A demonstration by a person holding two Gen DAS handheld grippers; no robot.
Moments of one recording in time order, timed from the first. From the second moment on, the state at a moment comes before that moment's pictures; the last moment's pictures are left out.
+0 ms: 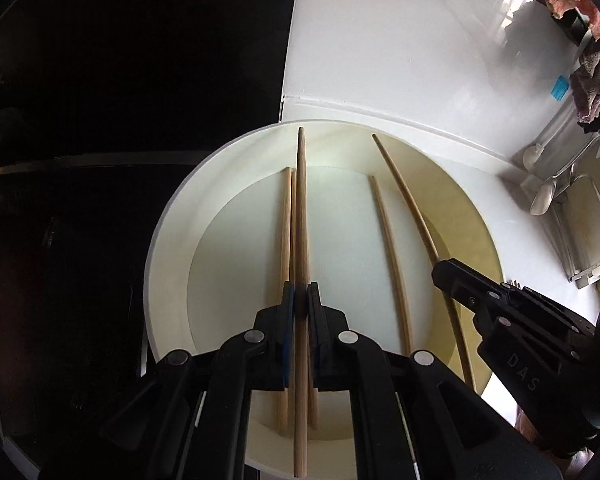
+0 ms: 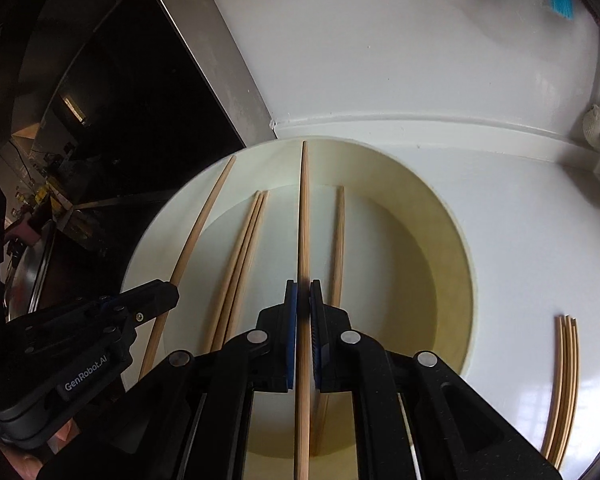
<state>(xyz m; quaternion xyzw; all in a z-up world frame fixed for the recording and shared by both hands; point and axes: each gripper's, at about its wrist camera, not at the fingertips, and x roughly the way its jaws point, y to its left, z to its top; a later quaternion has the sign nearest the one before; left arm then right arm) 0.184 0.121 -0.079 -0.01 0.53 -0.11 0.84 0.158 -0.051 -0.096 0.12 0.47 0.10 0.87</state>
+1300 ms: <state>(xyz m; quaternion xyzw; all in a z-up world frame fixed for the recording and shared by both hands) 0.193 0.115 -0.096 0.01 0.53 -0.09 0.84 0.160 -0.054 -0.113 0.11 0.51 0.06 0.85</state>
